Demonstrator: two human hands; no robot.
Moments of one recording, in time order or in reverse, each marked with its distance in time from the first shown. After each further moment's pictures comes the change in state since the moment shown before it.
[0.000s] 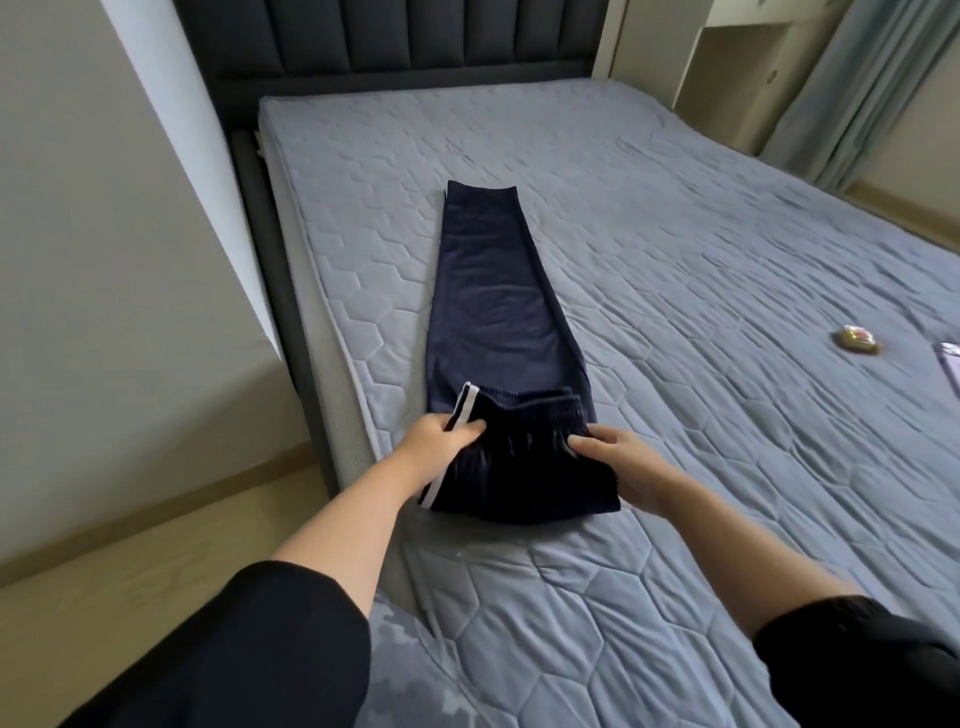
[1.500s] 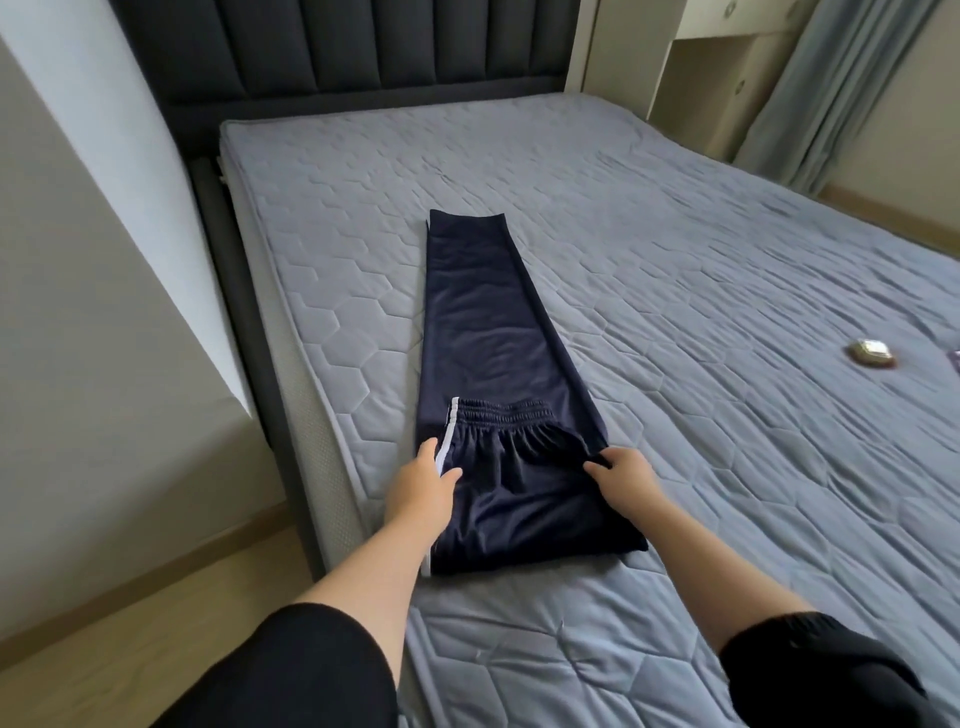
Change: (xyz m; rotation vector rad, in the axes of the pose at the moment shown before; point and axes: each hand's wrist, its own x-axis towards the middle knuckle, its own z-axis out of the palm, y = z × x) left_hand 0.074 -0.031 -0.002 0.473 0.263 -0.068; right_hand 0.092 0.012 -0.009 -0.747 0.545 0.001
